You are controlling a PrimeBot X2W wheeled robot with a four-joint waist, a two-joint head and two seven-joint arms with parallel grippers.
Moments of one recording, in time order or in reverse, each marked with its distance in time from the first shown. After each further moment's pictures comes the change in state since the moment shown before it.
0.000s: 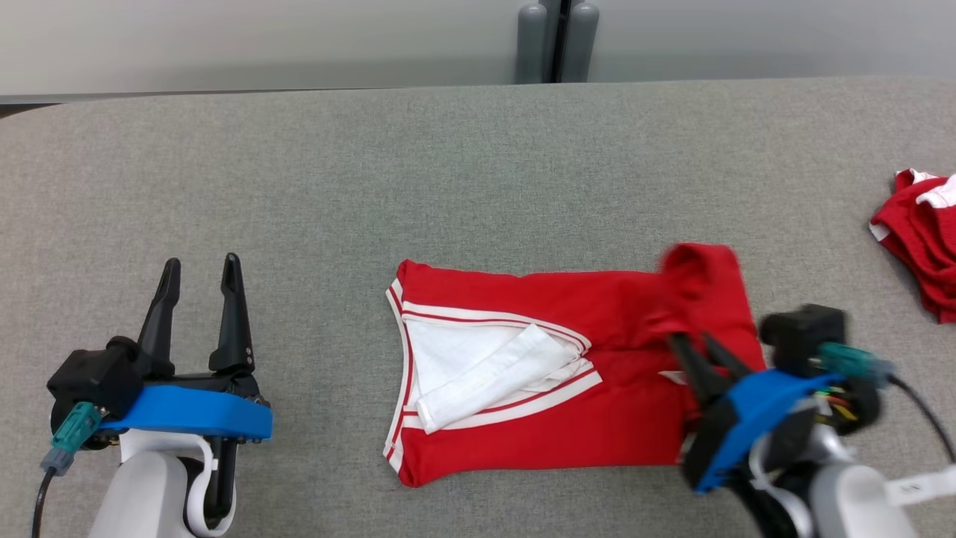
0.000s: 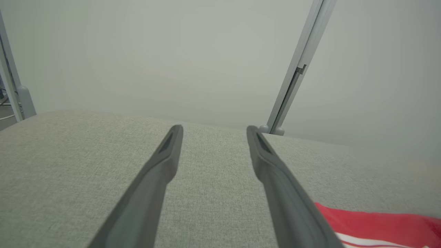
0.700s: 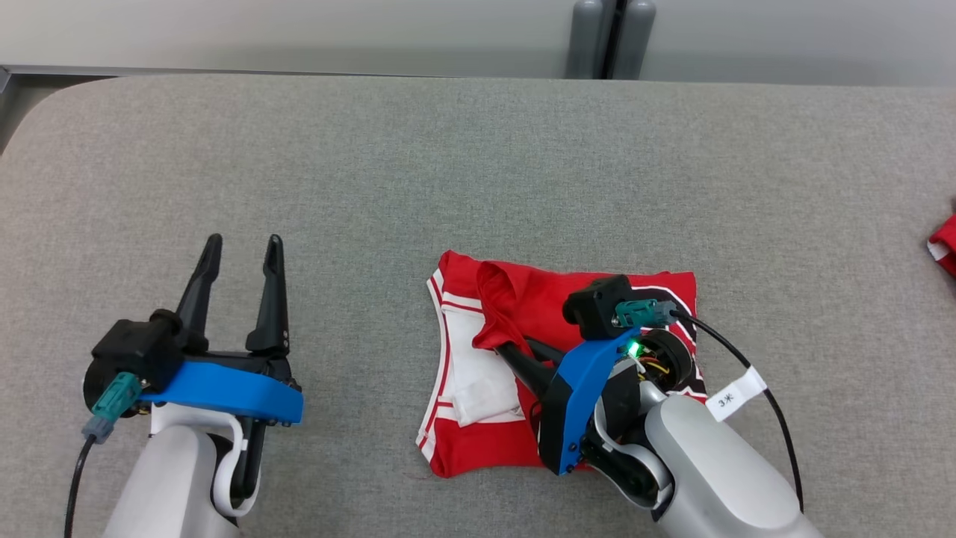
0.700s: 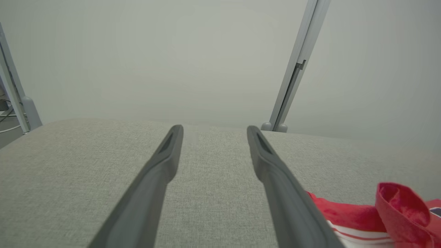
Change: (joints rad) left arm -0.066 0.005 -0.081 0.035 0.018 -0.003 0.000; right arm -0.372 0.004 0.496 0.502 0.272 0.000 -0.130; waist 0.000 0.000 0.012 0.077
